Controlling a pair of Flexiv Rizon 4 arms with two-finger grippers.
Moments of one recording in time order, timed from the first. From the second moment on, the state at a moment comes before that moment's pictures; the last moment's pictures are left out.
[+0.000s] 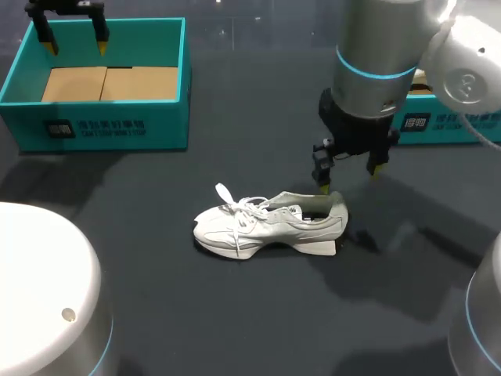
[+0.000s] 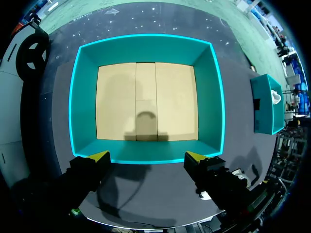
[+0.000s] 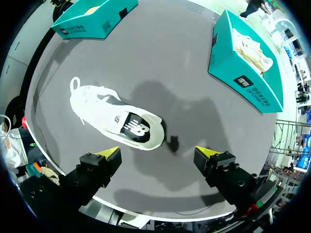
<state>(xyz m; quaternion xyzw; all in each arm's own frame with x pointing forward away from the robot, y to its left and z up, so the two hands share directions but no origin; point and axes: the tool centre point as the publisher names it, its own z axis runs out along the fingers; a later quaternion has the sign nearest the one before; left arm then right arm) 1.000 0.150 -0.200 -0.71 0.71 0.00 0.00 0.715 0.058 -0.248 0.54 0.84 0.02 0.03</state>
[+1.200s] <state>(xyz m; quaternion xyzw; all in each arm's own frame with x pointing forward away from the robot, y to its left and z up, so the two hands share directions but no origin) 1.000 0.150 -0.200 -0.71 0.71 0.00 0.00 0.688 -0.022 -0.255 0.21 0.96 0.21 -0.02</state>
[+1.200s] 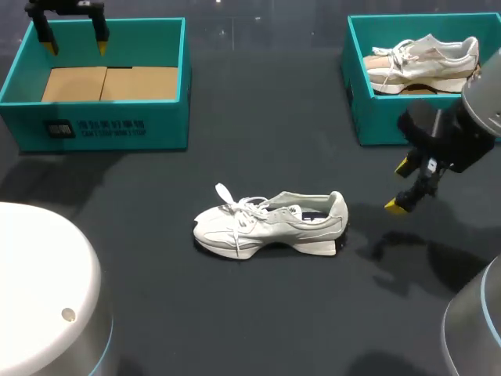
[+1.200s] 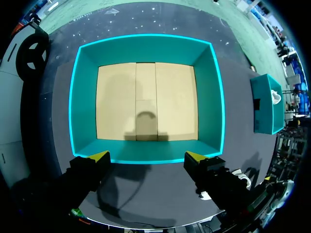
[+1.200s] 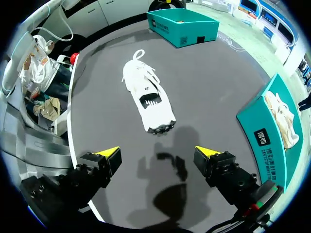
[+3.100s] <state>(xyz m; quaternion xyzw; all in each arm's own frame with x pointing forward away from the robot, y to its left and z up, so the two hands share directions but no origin) 1.000 0.150 -0.200 -0.71 0.71 0.00 0.00 0.696 -0.020 -0.344 0.01 0.81 0.59 0.04</state>
